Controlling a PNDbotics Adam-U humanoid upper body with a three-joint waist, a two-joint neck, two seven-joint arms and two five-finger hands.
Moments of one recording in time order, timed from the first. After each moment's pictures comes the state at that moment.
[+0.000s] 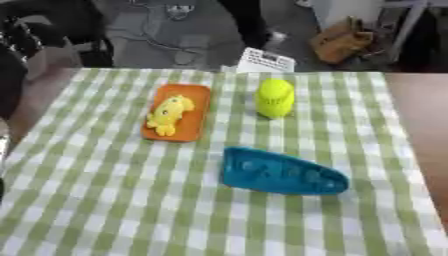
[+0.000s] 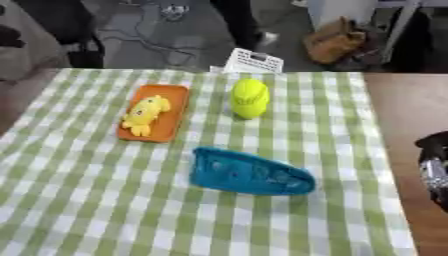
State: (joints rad) left arm -0.46 0.51 0.28 -1.73 0.30 -0.20 -0.19; right arm -0.17 -0.45 -0.04 -1.98 0.34 0.02 0.07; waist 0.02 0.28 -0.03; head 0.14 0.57
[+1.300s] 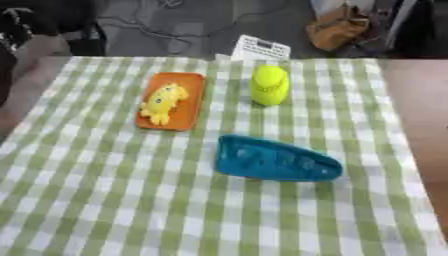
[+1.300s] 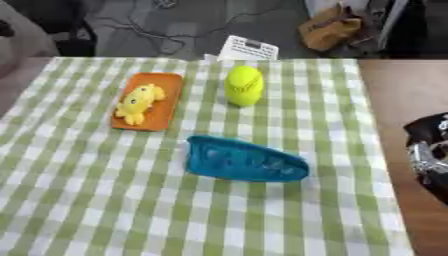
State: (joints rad) left arm -0.46 0.51 0.27 -1.74 0.30 -0.21 -0.22; right arm -0.16 -0.45 -0.04 -1.98 0.35 0.02 0.08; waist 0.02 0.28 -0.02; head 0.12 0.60
